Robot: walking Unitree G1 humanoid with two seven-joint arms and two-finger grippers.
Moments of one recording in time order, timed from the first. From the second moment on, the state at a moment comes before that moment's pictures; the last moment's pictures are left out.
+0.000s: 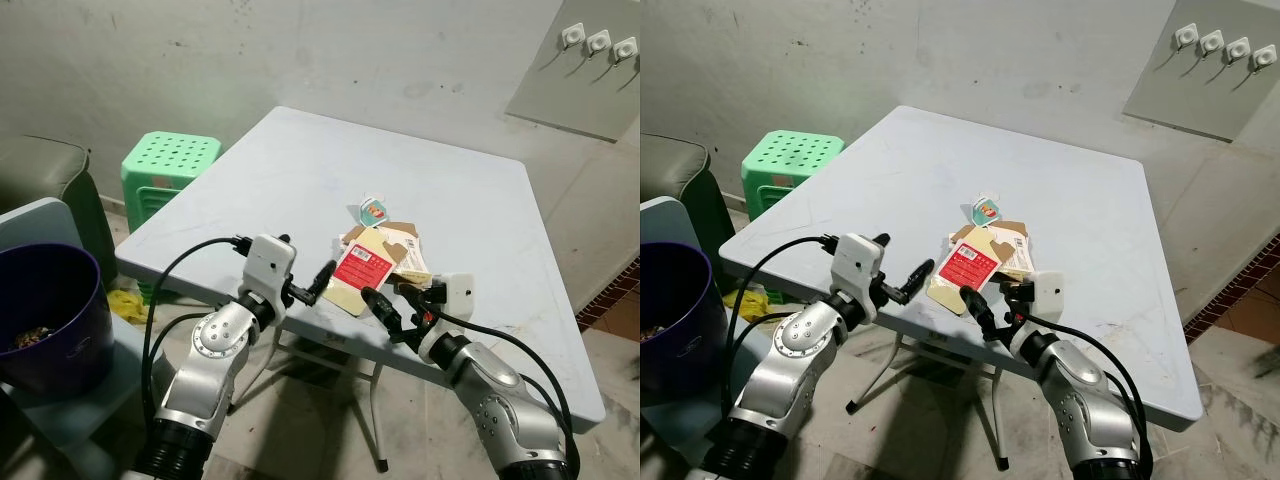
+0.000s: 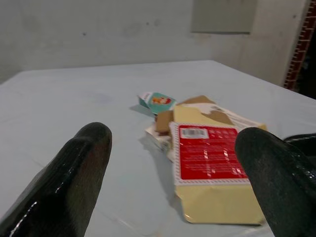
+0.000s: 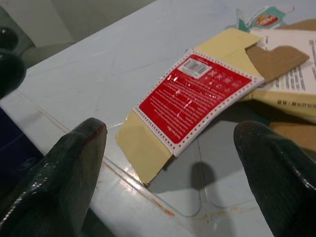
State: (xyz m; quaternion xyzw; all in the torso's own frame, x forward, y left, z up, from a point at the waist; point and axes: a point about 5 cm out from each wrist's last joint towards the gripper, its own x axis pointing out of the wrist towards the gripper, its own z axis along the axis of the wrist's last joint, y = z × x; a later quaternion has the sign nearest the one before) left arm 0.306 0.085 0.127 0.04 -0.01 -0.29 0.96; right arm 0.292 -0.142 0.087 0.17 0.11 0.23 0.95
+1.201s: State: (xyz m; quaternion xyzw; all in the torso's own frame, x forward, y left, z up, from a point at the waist) left arm 0.304 0.083 0.133 0.04 -0.02 -0.30 0.95; right arm 0.321 -0.127 0.071 0.33 0.17 0.23 0.90
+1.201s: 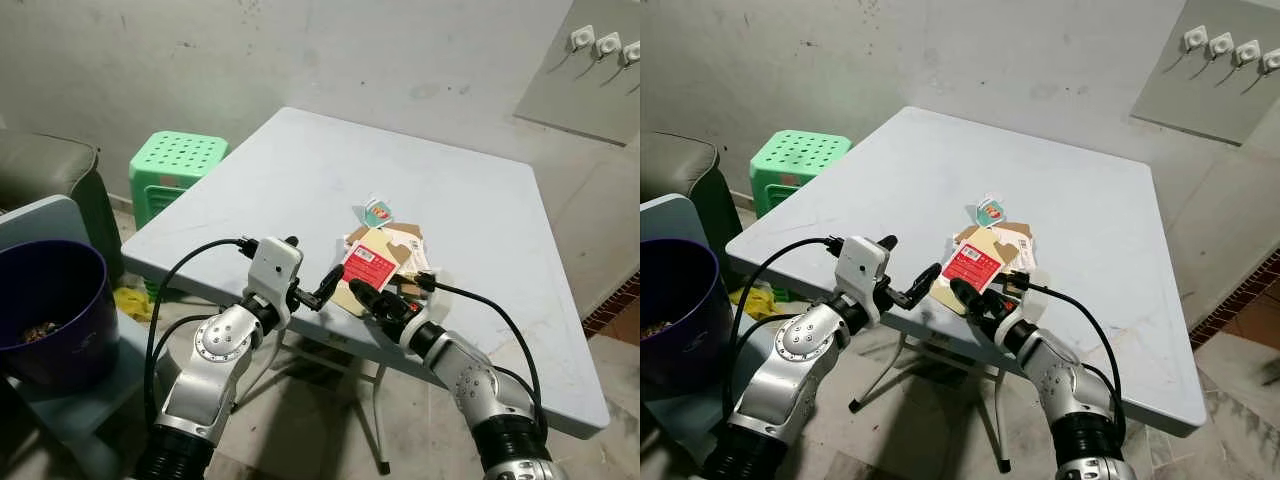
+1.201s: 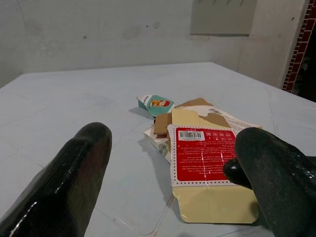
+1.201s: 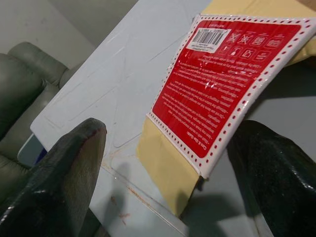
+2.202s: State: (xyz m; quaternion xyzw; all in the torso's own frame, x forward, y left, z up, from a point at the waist) left arm 0.304 0.085 0.133 0.05 -0.02 -0.29 0.96; right arm 0.326 -0.130 0.070 0.34 0.15 0.24 0.90
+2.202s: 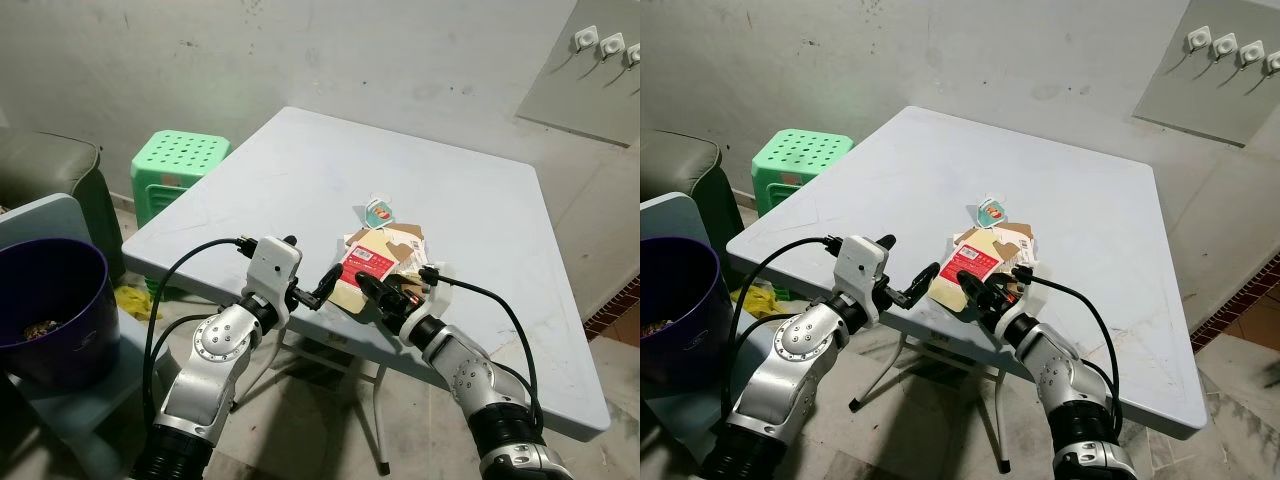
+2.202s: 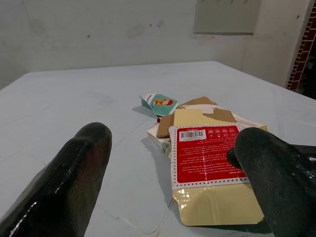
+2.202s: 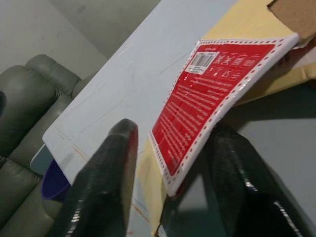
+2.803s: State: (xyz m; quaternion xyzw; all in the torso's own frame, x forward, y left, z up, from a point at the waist) left arm 0.305 0.086 0.134 0.05 -0.02 -0.29 0.96; right arm 0.329 -0.133 0.072 0.35 0.14 0.24 0.90
